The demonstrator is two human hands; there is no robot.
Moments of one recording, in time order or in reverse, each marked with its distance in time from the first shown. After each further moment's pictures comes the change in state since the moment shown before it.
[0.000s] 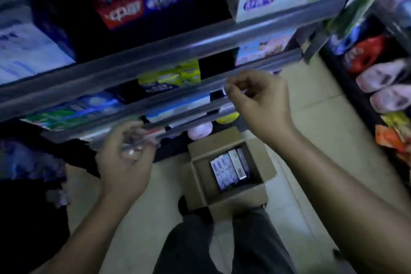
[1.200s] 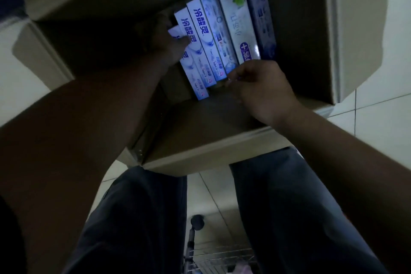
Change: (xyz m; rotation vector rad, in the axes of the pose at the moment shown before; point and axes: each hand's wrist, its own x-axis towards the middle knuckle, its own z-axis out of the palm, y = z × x) left_hand -0.212 -0.631 0.541 0.364 -0.684 -0.888; right_hand -0.265 0.682 0.182 -0.125 -0.574 1.053
